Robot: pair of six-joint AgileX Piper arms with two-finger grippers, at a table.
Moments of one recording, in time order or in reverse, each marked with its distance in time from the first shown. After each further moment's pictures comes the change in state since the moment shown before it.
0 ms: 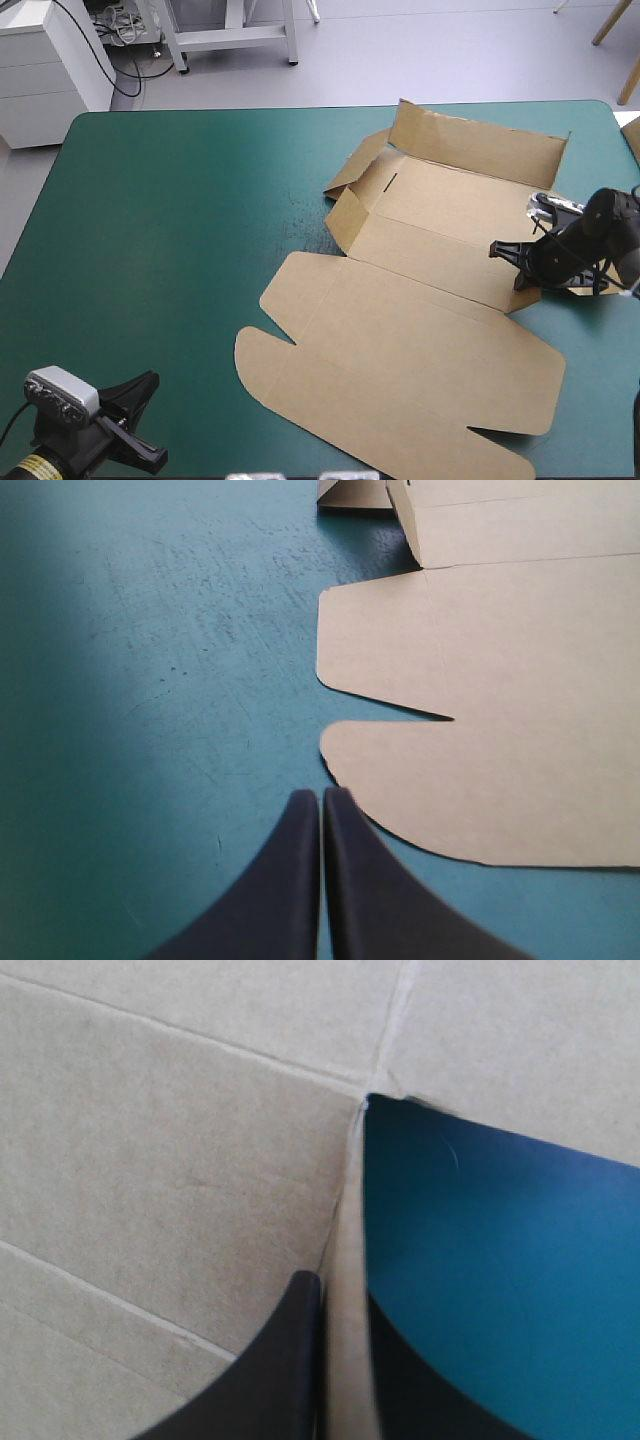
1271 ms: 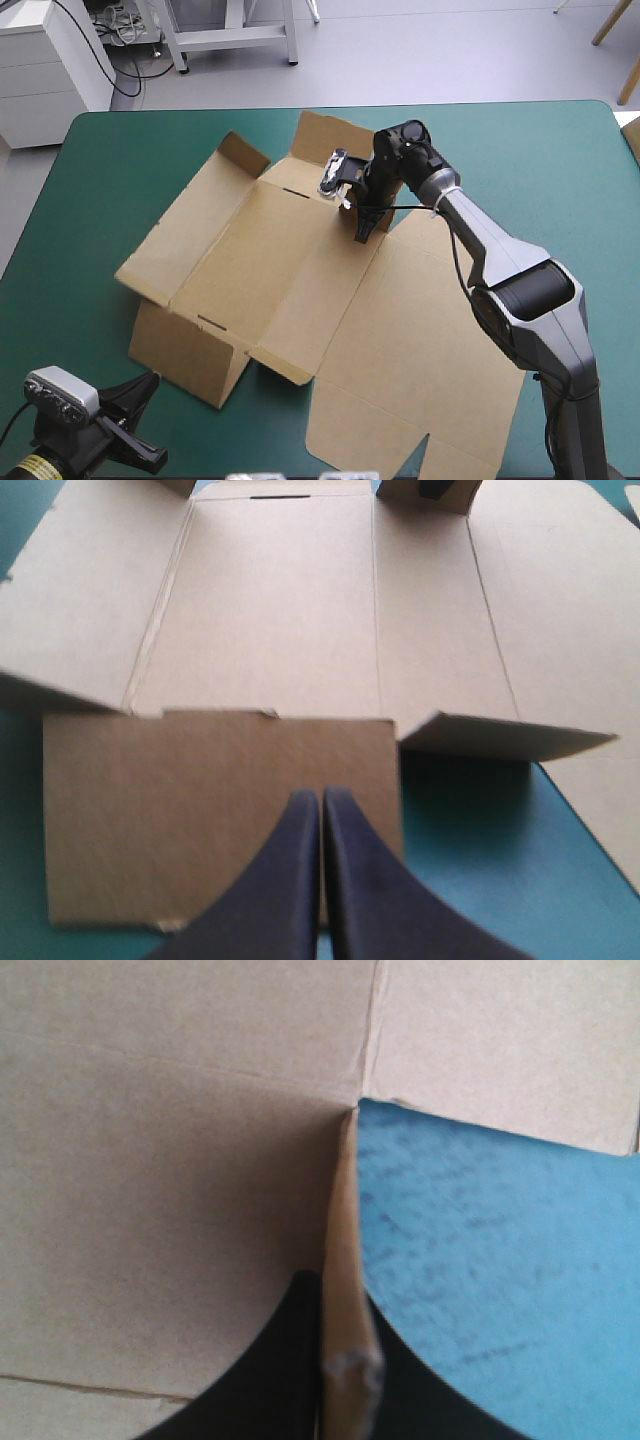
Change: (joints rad) left arm 0.000 0.000 0.000 0.000 0.000 0.000; right arm 0.608 0.656 -0.927 -0.161 0.100 -0.843
